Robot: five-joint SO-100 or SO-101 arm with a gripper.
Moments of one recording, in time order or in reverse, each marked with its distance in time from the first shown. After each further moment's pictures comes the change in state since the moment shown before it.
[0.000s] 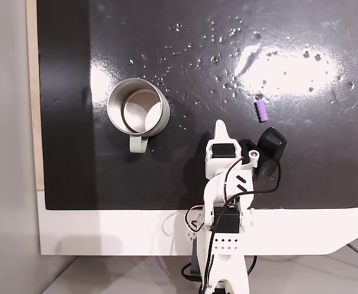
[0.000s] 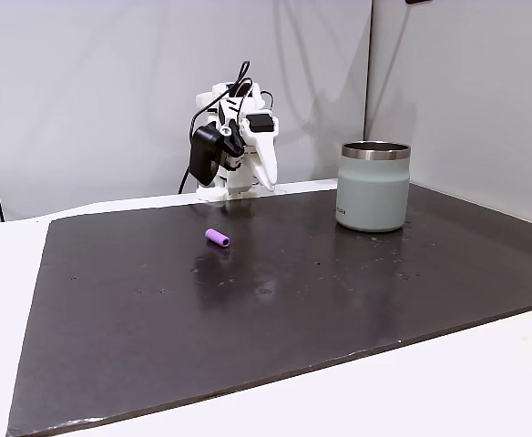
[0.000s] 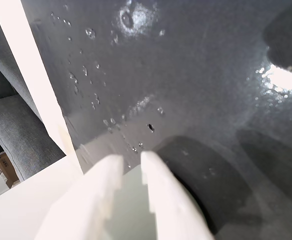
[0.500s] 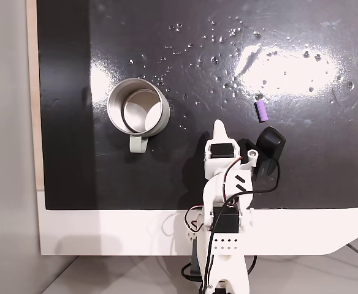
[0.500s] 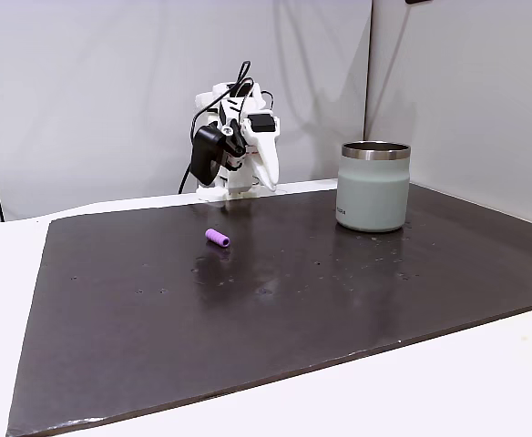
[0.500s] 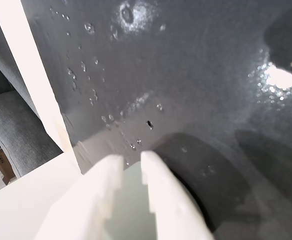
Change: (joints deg) arm -0.7 0.0 0.0 0.0 -0.3
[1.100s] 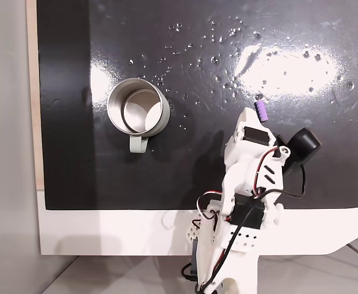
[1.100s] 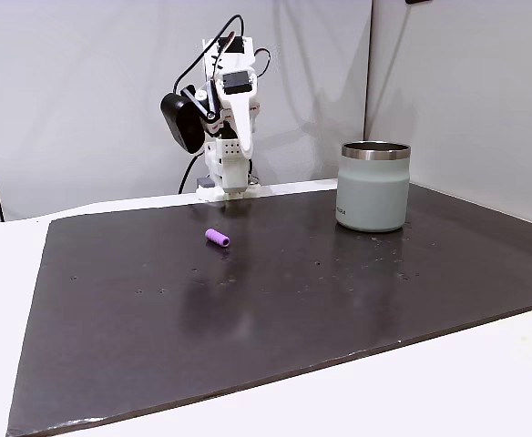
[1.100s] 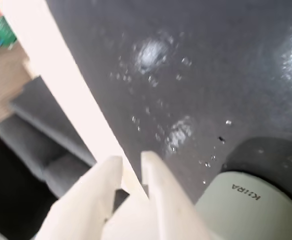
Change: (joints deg) arm 11.2 -32.7 -34.7 9.1 11.0
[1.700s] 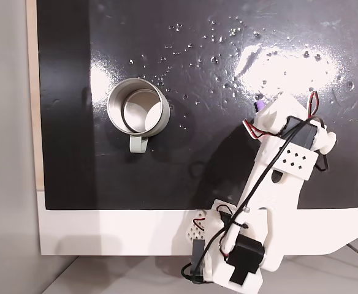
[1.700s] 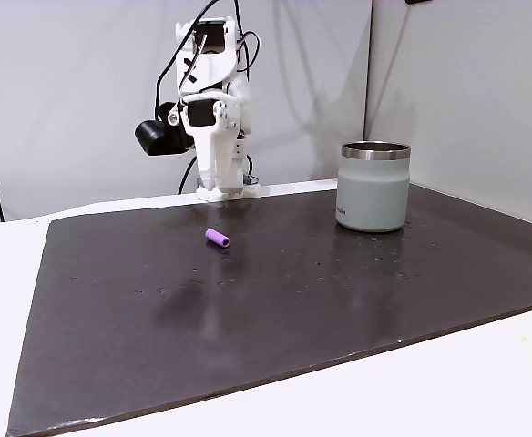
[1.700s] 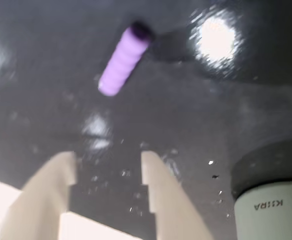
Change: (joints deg) arm 8.6 -45.7 -35.3 22.7 13.0
